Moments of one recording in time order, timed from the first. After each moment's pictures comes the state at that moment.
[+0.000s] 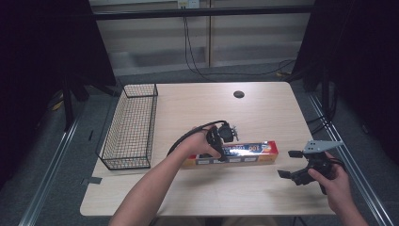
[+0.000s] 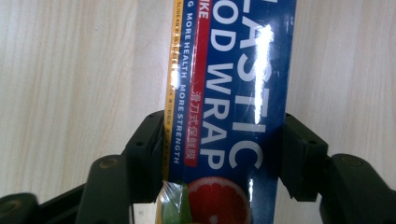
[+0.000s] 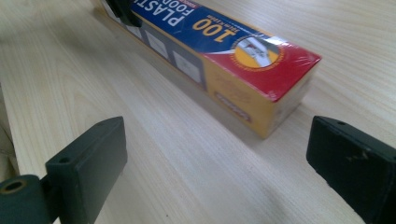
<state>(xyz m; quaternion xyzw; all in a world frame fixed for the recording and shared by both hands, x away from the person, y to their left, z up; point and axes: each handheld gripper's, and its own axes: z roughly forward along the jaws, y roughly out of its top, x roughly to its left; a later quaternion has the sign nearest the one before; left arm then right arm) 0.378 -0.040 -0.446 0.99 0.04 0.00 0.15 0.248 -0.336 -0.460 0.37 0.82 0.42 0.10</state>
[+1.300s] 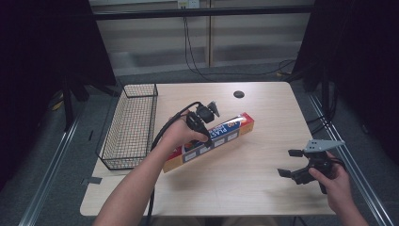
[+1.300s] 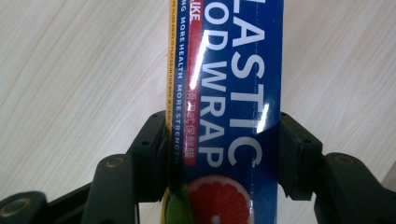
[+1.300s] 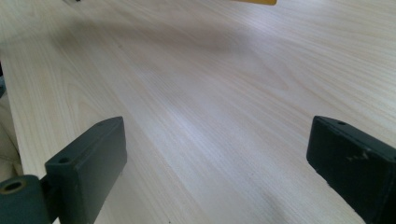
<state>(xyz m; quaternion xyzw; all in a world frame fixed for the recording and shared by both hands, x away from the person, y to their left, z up) 0.395 0.020 -0.375 0.96 0.24 -0.02 0.14 0.248 -0.335 -0.458 0.37 0.81 0.44 0.10</state>
